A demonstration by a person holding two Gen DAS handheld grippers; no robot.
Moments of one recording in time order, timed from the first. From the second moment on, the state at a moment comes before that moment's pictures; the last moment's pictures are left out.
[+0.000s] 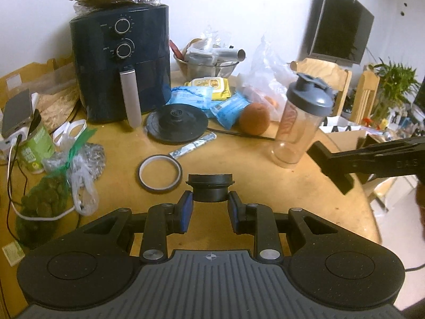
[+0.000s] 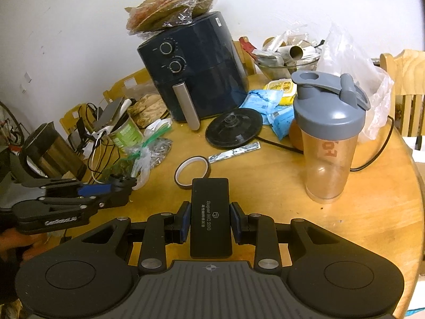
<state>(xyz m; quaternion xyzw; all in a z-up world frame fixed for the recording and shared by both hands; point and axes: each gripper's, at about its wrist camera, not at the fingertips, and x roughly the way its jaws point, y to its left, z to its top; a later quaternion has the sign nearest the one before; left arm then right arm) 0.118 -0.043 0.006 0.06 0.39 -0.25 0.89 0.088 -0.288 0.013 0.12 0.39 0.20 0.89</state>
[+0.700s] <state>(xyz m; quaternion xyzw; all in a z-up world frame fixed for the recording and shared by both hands) 0.072 -0.048 0.015 0.01 0.42 -0.23 0.88 0.071 -0.297 0.010 0.11 0.39 0.24 0.88</state>
